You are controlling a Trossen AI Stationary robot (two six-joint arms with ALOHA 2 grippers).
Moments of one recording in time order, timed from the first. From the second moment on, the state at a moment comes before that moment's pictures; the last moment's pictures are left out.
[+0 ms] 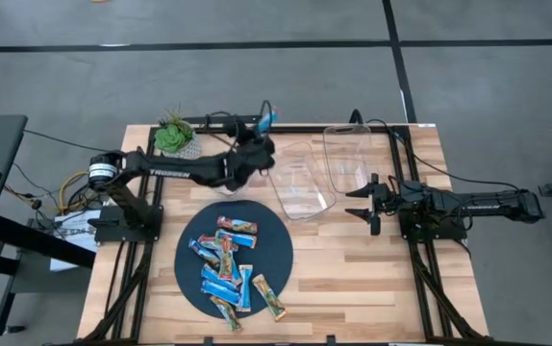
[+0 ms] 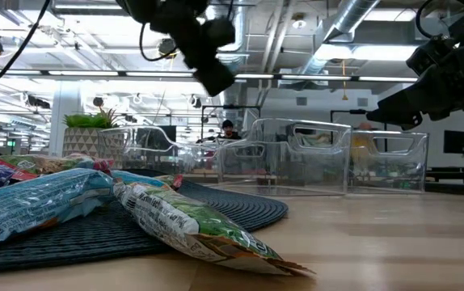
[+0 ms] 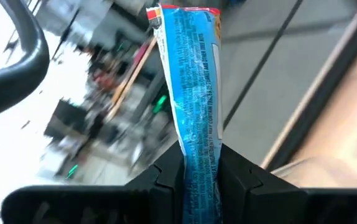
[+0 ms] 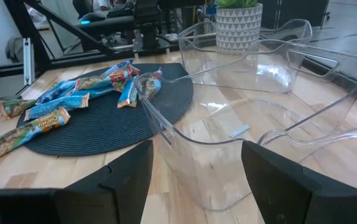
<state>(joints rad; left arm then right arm) 0.18 1.66 1.16 0.08 -1.13 0.53 -0.05 0.27 0.01 0.03 0.03 0.08</state>
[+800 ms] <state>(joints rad) 0.39 1.63 1.16 -0.63 -0.47 -0.10 -0.05 0.27 0.01 0.03 0.03 0.08</state>
